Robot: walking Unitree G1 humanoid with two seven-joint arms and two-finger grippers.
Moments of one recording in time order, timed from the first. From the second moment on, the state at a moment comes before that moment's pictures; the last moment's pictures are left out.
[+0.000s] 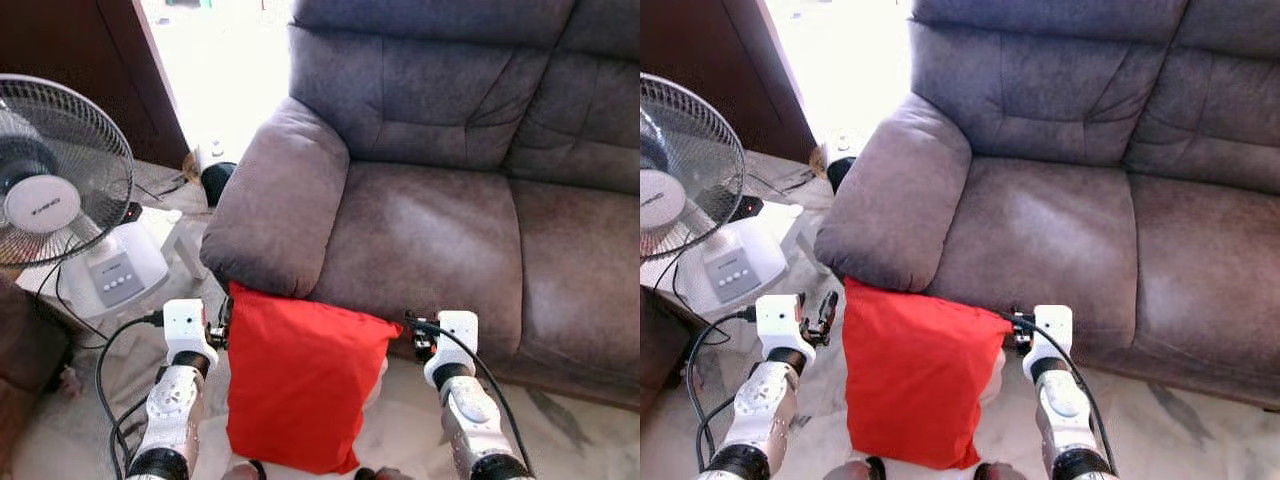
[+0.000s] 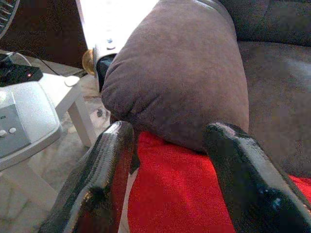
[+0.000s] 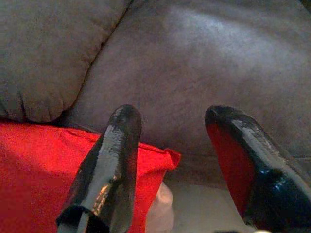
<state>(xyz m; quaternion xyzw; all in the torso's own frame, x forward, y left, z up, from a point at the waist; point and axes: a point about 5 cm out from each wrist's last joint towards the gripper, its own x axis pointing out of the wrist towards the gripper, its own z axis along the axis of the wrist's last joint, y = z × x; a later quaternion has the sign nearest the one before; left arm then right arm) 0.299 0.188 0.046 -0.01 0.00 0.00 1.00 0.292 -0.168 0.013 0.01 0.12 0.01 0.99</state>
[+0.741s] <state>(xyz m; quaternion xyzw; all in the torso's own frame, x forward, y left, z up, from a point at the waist) 0.301 0.189 0.046 -0.01 0.01 0.00 1.00 0.292 -0.165 0.012 0.01 0.12 0.02 0.99</state>
